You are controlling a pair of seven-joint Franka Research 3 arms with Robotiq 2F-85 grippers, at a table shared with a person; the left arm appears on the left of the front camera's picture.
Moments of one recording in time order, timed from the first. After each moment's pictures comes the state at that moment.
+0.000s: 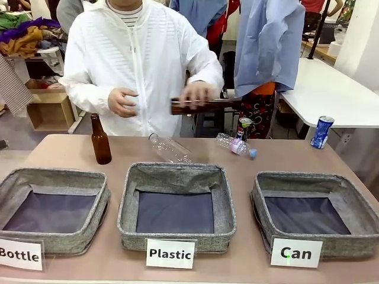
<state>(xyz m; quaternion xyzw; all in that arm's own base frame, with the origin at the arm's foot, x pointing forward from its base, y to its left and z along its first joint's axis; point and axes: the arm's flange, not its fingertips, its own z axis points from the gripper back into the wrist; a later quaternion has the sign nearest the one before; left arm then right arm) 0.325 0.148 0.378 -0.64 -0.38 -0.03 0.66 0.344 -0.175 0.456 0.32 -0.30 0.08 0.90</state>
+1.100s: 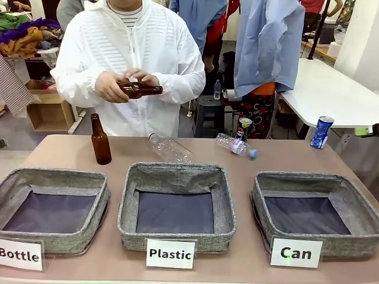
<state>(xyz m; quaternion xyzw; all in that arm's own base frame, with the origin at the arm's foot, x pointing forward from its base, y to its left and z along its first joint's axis) 0.321 0.157 0.388 -0.65 -0.39 -0.03 0.65 0.459 -0.207 0.402 0.35 -0.39 0.20 0.83</state>
